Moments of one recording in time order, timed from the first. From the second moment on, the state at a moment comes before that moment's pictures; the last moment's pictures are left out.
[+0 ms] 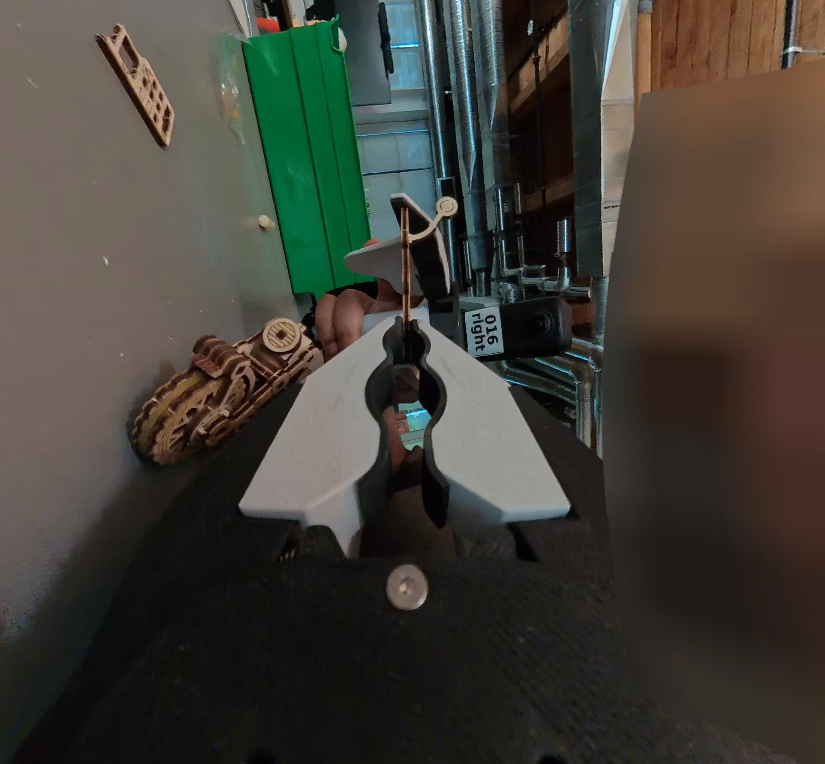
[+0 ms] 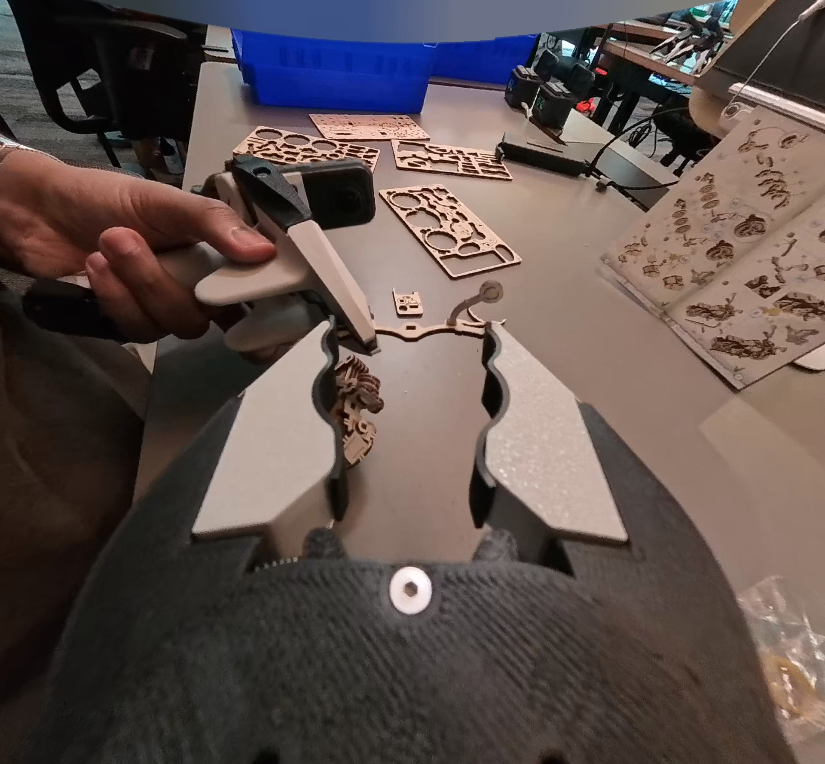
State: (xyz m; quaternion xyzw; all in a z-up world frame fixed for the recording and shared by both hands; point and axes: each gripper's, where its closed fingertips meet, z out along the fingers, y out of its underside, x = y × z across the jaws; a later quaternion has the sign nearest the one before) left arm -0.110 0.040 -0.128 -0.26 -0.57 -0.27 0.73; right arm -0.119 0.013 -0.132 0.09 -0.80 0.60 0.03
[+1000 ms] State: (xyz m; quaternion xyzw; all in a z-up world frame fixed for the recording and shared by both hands) left arm -0.097 0.034 -0.182 -0.69 -0.49 0.05 0.53; right arm -0.121 0.029 -0.151 -0.11 -0.77 0.58 -0.25
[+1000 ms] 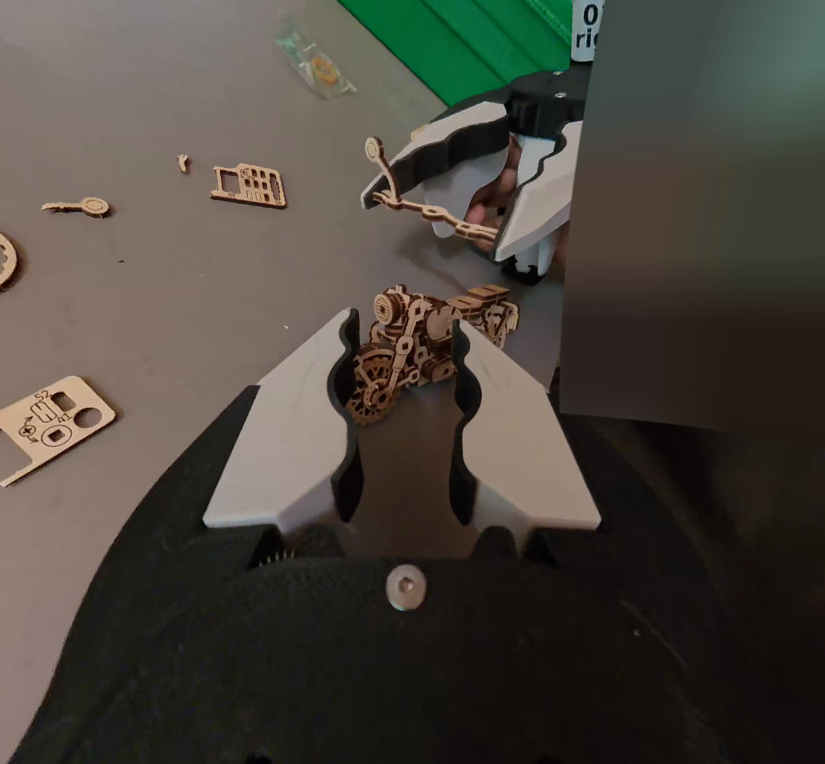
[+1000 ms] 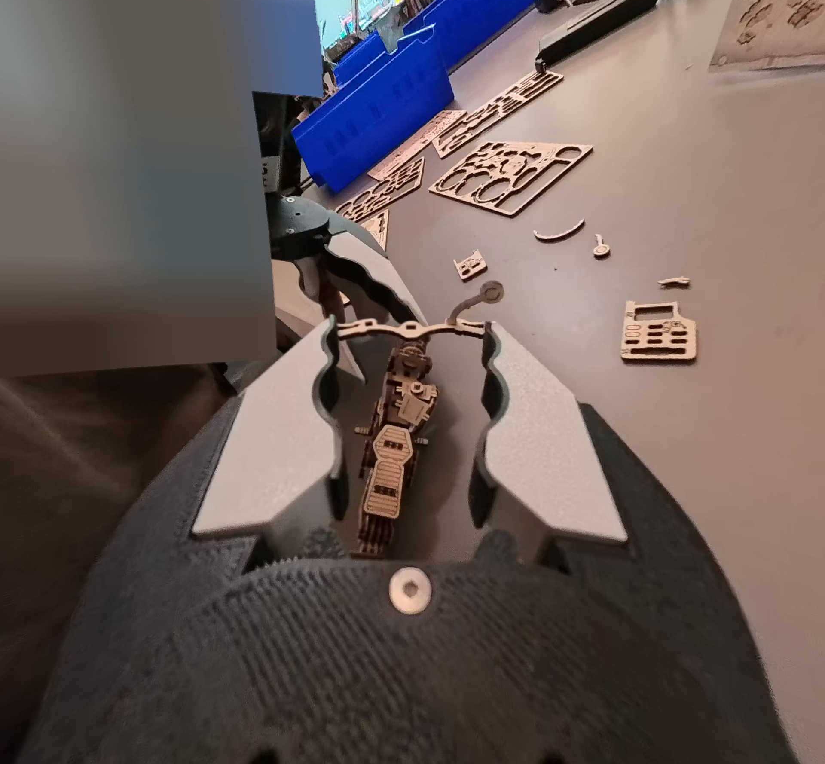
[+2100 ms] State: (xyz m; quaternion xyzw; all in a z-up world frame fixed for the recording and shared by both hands) left arm -0.086 0.043 -0.198 -0.81 -0.30 -0.27 0.43; right arm -0.117 0.068 -0.124 -0.09 -0.72 0.63 -0.27
